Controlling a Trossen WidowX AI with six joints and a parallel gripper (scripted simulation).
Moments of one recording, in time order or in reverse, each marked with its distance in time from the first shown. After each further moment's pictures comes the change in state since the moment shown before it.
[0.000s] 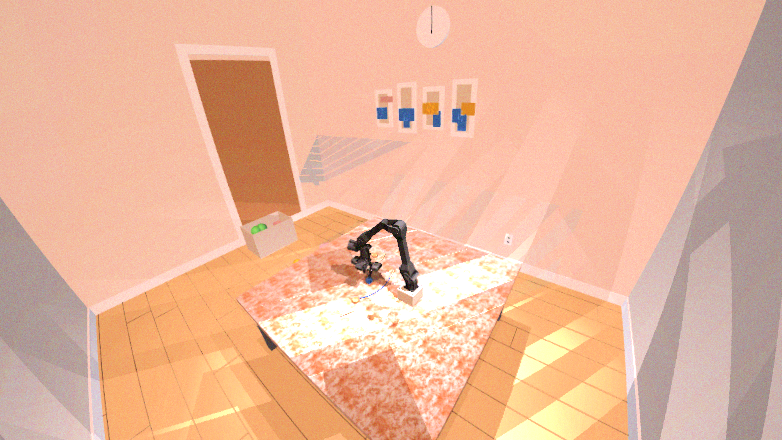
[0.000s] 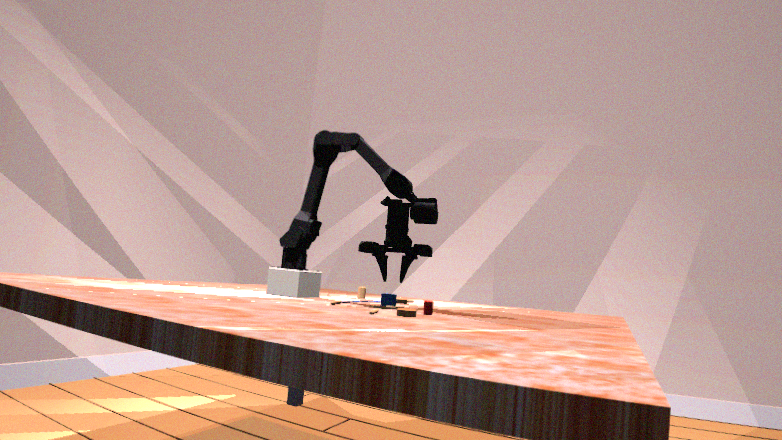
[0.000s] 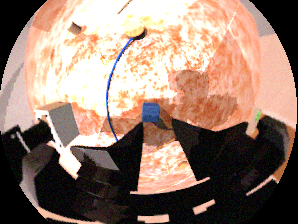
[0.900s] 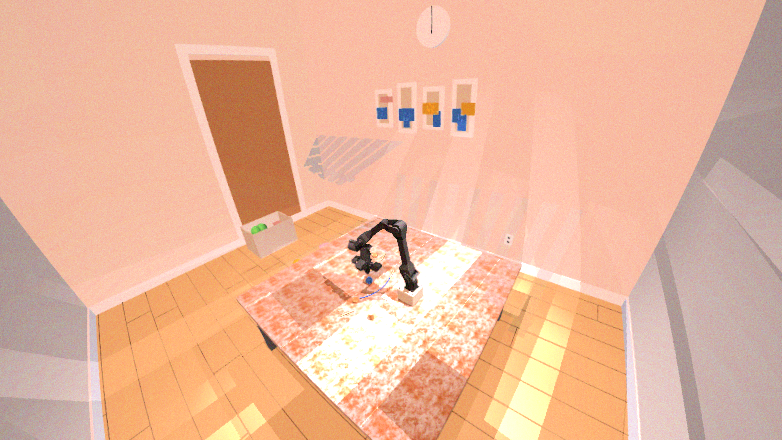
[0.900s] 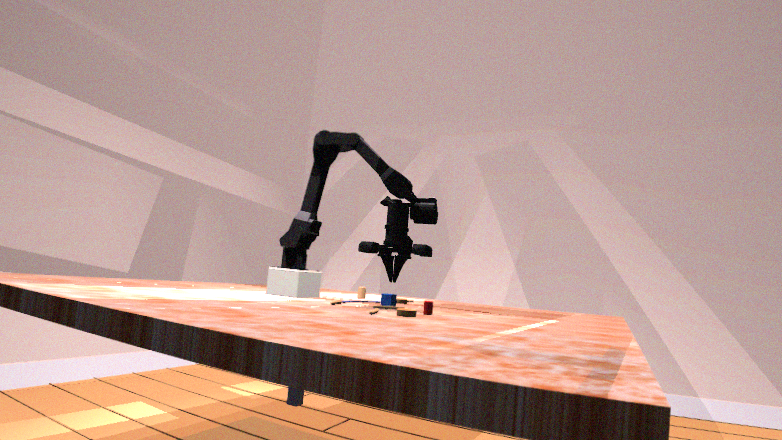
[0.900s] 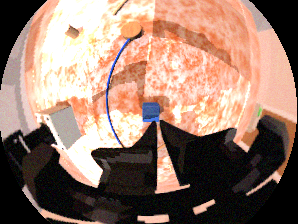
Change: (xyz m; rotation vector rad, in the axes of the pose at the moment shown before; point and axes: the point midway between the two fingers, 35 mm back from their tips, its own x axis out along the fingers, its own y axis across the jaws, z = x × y) arm 0.000 0.001 -0.001 0.039 0.000 0.001
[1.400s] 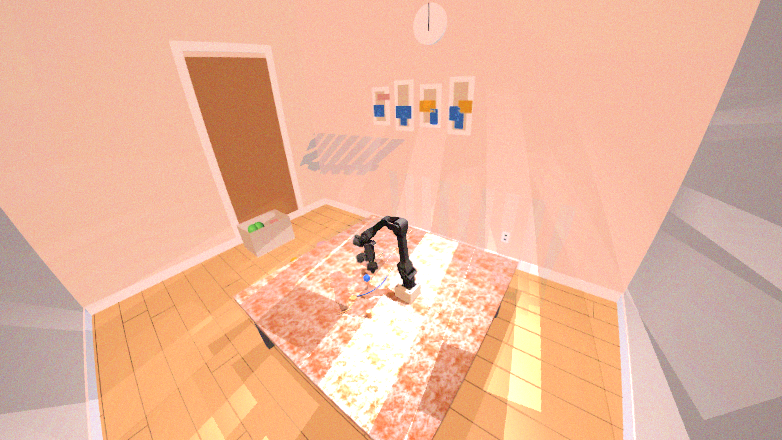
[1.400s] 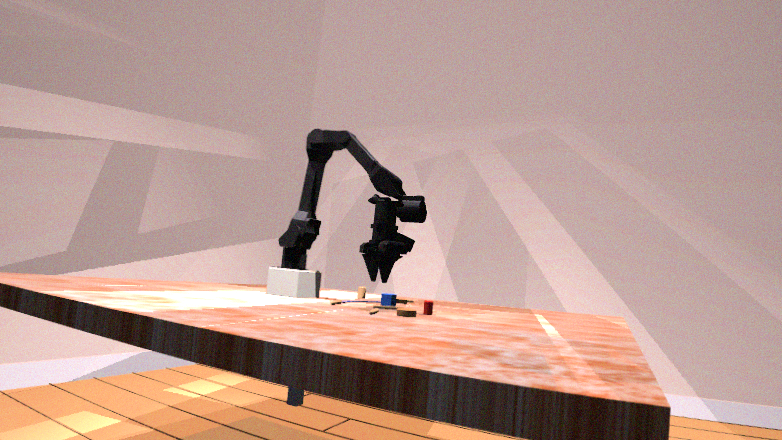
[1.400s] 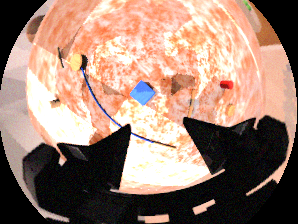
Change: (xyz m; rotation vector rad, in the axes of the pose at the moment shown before) arm 0.002 0.024 -0.038 0.860 0.014 0.020
